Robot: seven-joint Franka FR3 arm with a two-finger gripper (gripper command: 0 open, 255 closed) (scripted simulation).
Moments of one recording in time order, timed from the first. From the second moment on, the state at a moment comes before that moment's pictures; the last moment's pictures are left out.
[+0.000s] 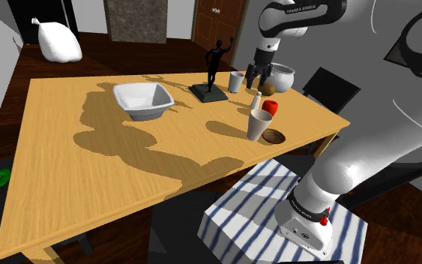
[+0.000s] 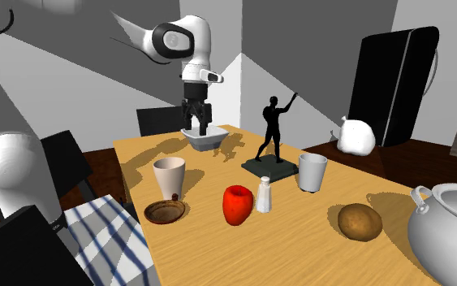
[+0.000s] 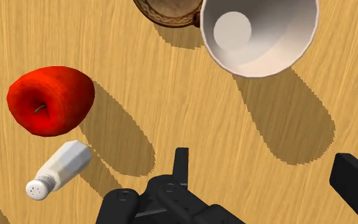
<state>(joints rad) -0.08 -0.24 -0.29 -2.14 -0.08 1.83 -0.20</state>
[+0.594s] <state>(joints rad) -0.14 0.10 -0.38 -1.90 -0.06 1.87 -0.32</state>
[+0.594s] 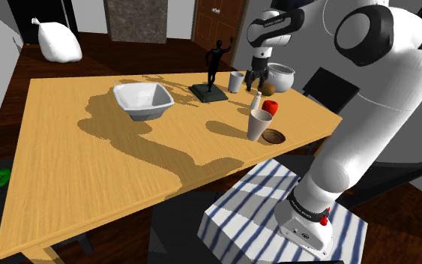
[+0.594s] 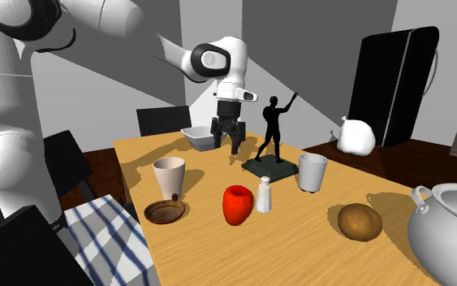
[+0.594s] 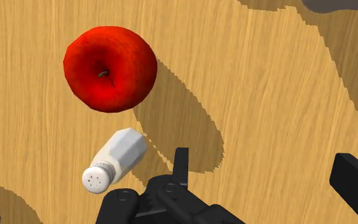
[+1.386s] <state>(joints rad) -0.29 0.58 -0.41 -1.40 0.01 1.77 -0.45</state>
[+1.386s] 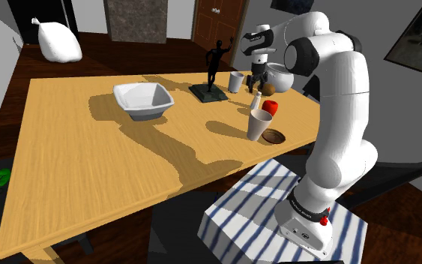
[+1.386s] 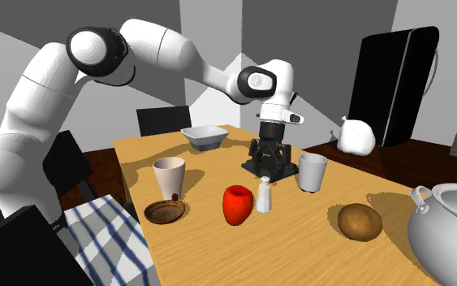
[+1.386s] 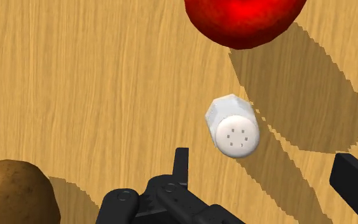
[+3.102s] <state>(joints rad) -0.31 0.61 -0.41 -1.46 0.02 1.86 -0.45</state>
